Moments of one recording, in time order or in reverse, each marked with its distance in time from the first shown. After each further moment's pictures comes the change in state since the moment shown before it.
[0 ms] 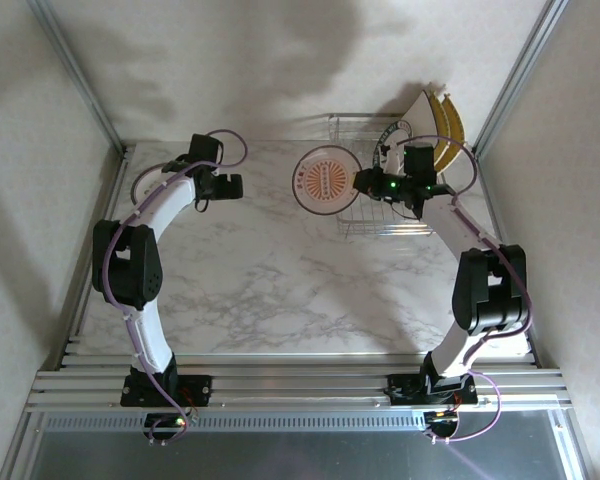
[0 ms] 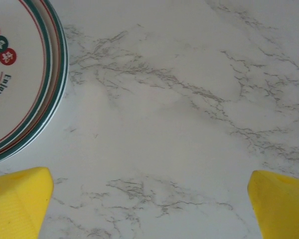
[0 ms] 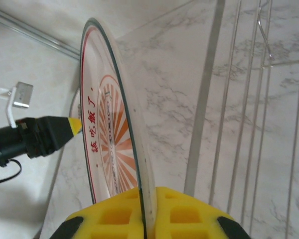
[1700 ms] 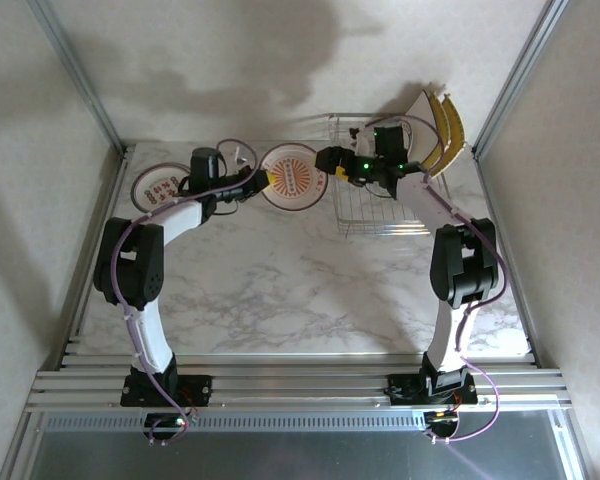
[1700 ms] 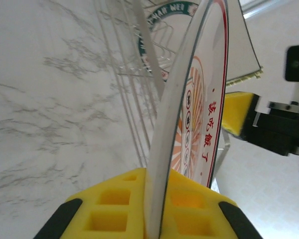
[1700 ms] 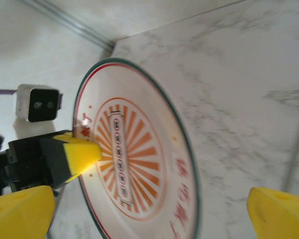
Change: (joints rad) left arm -0.001 0.001 -0.315 0.867 0.857 -0.498; right arm 0.094 0.233 0.343 -0.117 -0.009 -0.039
